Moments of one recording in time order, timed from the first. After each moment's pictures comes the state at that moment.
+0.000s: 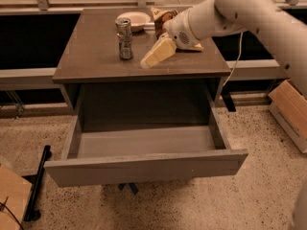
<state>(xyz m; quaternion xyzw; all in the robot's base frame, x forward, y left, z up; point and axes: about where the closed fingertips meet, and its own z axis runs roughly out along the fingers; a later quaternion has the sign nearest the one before) 0.701 -0.022 0.921 -0.51 0.72 0.18 0.43</state>
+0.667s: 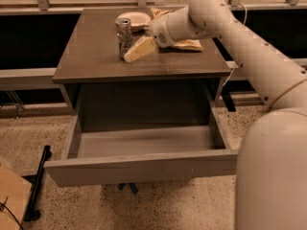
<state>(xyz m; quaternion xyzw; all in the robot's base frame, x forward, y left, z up) 0.780 0.027 0.893 -0.50 0.70 0.21 0.47</state>
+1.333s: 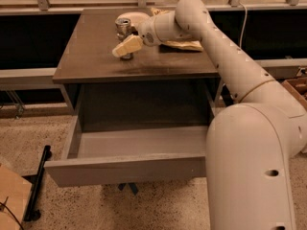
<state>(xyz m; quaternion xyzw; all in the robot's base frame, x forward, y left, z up) 0.822 0.069 0.880 -0.48 0.69 0.25 0.48</state>
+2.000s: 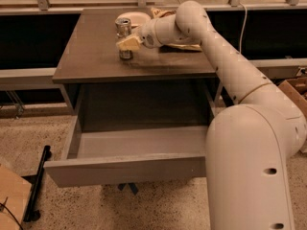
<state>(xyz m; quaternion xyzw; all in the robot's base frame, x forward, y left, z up) 0.827 0.077 0.873 -0.47 0.68 0.27 0.49</state>
